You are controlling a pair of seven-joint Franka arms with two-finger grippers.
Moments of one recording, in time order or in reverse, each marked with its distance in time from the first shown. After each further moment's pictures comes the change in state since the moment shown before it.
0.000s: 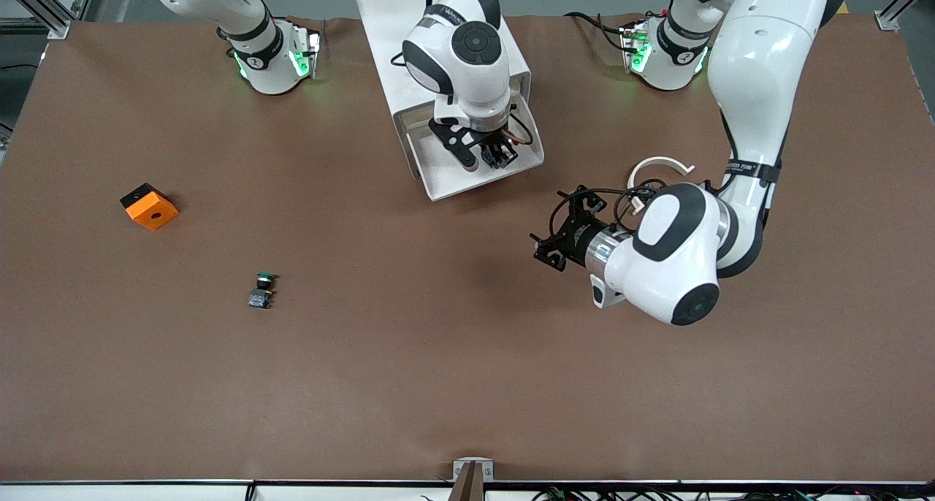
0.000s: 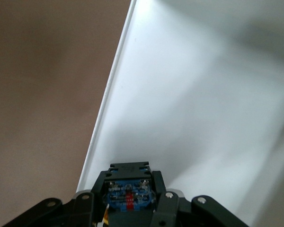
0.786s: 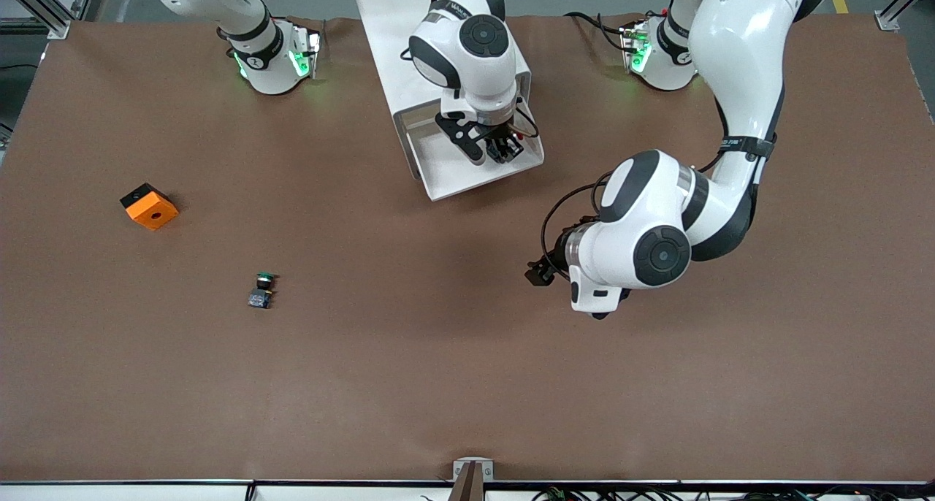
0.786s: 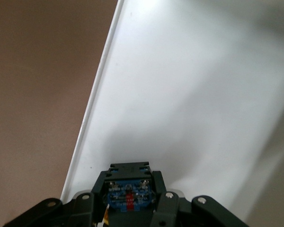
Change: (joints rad) left arm -0.086 -0.031 -0.003 -0.004 0.303 0.234 0.194; right arm 0.029 0.003 0.000 0.000 -0.003 0.004 0.014
